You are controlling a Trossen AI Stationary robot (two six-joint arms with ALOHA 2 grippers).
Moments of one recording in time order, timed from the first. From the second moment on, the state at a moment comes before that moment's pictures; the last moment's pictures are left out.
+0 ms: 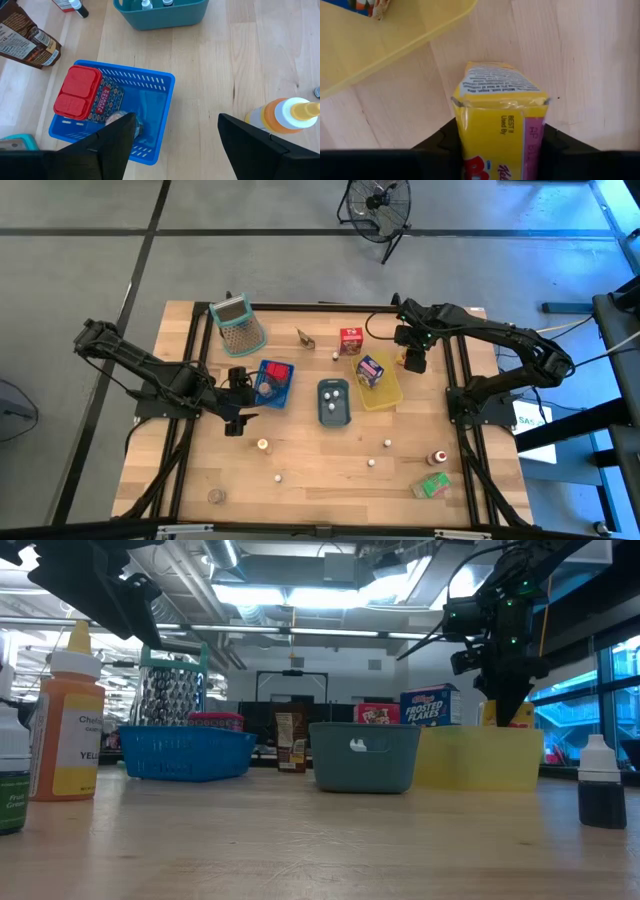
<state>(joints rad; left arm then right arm) -0.40 1.01 0.77 -0.76 -0.40 -0.32 -0.65 1.35 0.90 -0.96 0.02 -0.43</state>
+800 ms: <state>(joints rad) -0.40 1.01 0.77 -0.76 -0.40 -0.33 -0.55 1.22 1.12 -1.29 -0.03 -0.29</state>
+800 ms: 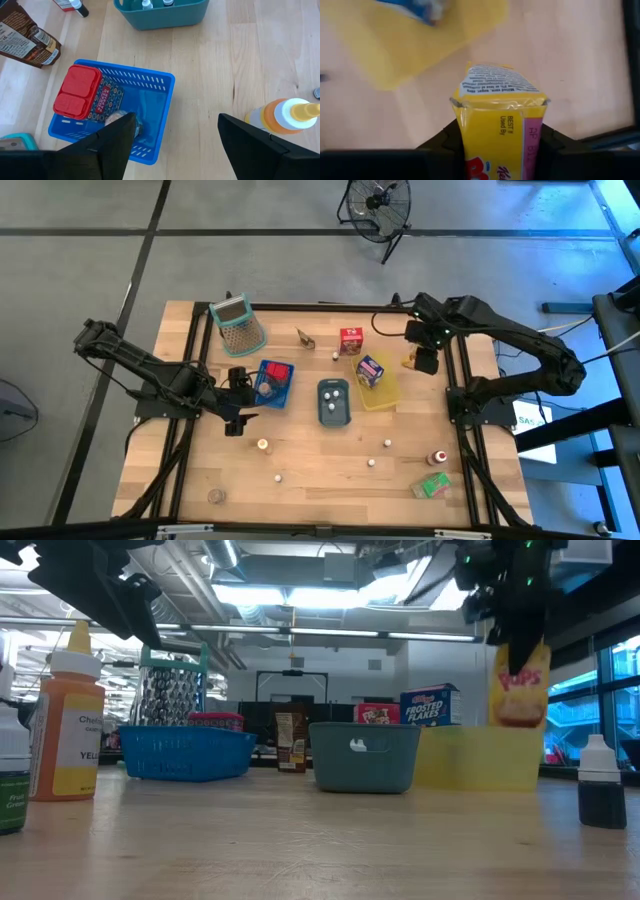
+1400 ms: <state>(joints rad) -0.40 1.01 0.77 -0.76 -0.40 -0.35 -0.19 1.16 1.21 -1.25 -0.17 -0.08</state>
